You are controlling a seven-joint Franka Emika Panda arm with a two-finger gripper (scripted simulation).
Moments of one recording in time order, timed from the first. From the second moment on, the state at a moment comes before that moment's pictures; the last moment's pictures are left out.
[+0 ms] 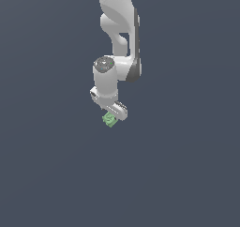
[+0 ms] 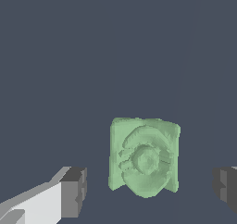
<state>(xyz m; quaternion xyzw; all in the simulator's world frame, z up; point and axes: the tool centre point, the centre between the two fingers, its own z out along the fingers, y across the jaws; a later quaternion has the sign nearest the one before) -0.064 -0.053 0.094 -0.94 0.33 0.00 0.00</state>
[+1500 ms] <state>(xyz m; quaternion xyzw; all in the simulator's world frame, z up) -0.067 -0.054 0.042 -0.94 0.35 0.00 0.00</state>
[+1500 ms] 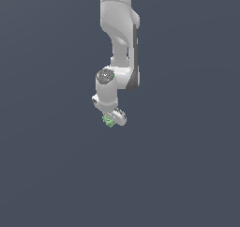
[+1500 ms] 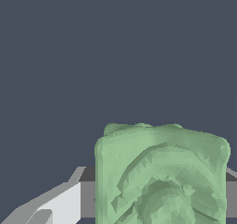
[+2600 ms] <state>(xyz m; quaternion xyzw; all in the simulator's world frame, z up) 0.031 -0.085 0.108 -0.90 0.41 -0.14 0.01</state>
